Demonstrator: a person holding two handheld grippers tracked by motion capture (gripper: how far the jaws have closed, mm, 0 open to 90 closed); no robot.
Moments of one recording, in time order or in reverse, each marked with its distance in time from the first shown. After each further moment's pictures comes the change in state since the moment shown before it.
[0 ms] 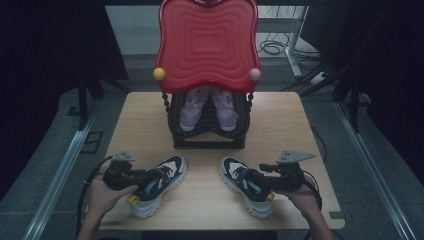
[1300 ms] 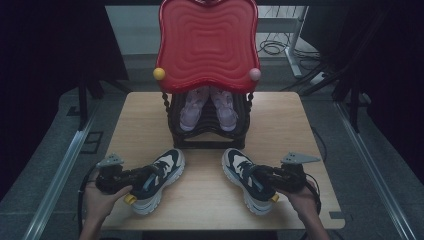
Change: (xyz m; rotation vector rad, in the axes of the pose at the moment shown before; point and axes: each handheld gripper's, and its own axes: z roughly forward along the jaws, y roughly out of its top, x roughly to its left) left arm 0.000 -0.019 -0.017 -0.215 -0.003 -0.076; right arm -0.005 -0.012 -0.002 -0.063 -0.040 0.099
